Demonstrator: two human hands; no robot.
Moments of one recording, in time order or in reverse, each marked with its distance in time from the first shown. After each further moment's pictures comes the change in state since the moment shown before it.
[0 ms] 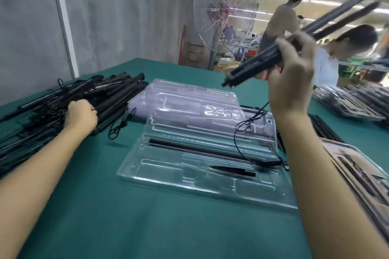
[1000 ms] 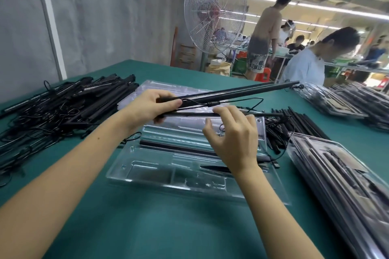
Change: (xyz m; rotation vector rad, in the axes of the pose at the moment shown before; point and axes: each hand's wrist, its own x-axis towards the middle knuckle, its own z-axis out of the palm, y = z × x) left_hand -0.105 0.135 -0.018 -0.805 -0.707 0.542; right_hand -0.107 -0.023 0.013 -0.003 -0.141 -0.249
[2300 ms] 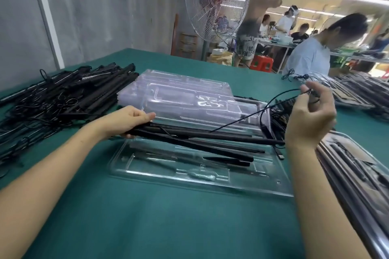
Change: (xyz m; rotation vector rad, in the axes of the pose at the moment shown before) left_hand -0.005 -0.088 -0.045 0.230 -0.123 -0.318; right_hand 0.010 0.086 -0.028 0.339 0.441 0.741
